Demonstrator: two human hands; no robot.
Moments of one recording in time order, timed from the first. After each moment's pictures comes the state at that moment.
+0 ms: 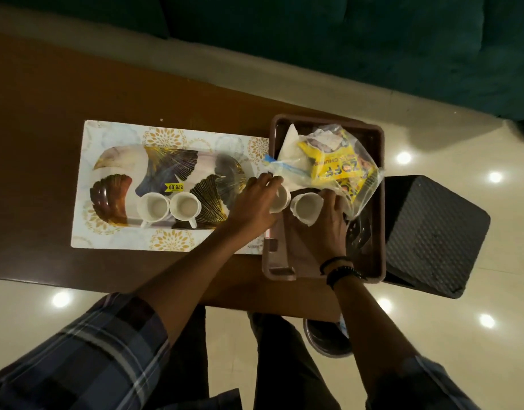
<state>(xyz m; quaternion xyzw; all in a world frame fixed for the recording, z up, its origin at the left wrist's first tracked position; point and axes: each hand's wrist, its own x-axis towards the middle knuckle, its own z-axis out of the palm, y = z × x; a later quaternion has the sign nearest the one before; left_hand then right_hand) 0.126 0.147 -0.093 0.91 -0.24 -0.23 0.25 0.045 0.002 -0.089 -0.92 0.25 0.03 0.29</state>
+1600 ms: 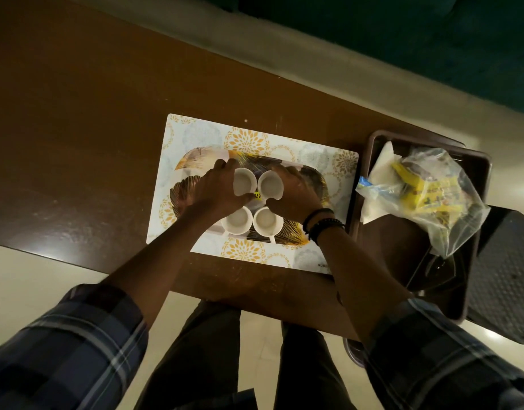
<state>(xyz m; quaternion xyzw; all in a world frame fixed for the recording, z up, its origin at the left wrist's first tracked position) 0.227 0.364 -0.132 0.93 -0.05 -0.28 0.23 0.207 0.187 -0.154 -0.90 0.03 0.31 0.30</state>
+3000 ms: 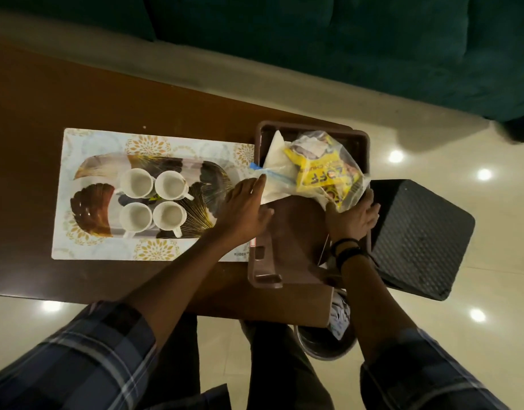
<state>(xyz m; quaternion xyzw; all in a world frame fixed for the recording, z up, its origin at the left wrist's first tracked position) 0.134 0.136 -0.096 0.91 -0.21 -0.26 0.25 0.072 -0.072 -0.111 -0.80 0.52 0.02 0.29</state>
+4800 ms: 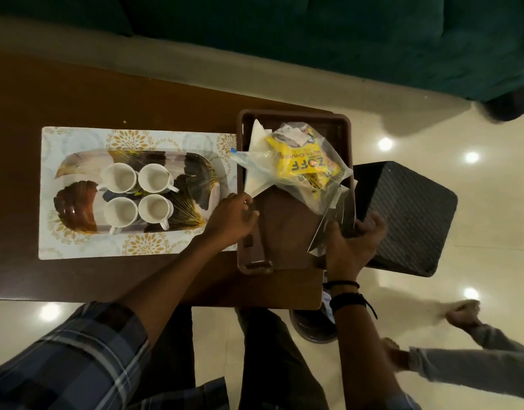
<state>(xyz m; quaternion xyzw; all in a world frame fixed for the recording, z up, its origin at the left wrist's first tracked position) 0.099 0.134 -0.109 0.87 -0.11 -0.32 0.36 -0.009 -0.043 -0.056 -0.72 0.53 -0.21 0.39</state>
